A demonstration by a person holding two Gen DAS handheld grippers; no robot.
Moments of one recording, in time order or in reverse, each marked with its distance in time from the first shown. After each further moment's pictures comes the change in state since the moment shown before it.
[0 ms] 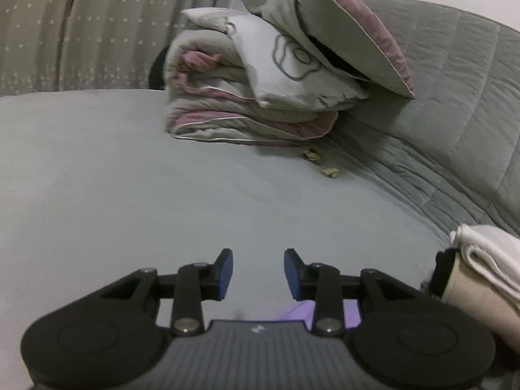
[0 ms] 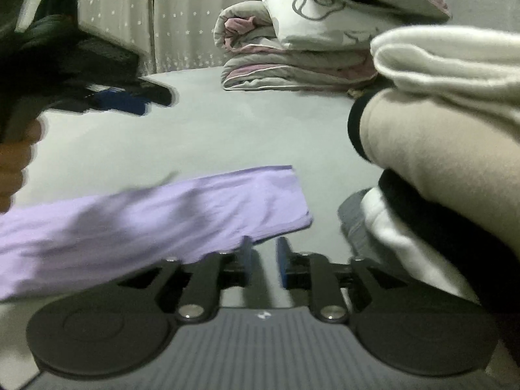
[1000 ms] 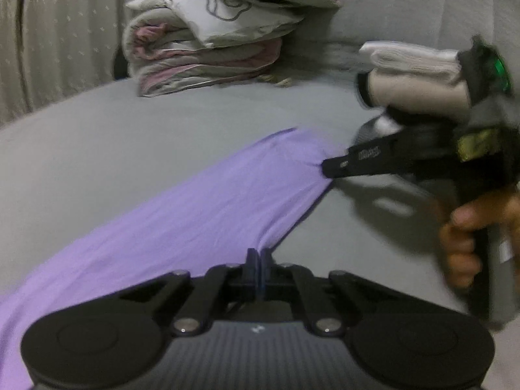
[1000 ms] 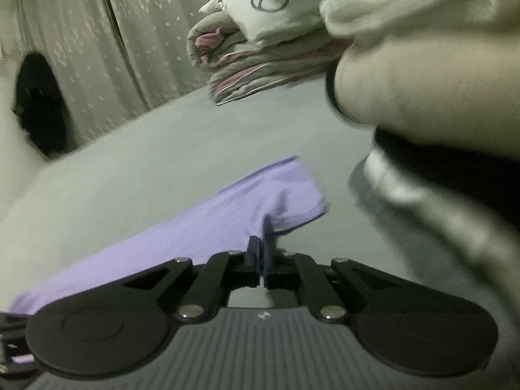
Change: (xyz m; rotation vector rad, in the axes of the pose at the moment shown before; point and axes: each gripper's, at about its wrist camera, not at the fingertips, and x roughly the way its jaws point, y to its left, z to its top) left arm -0.055 -0.041 -0.116 0.255 0.126 -0.067; right arm -0.017 -0.003 -0.004 0.257 -0.027 0.037
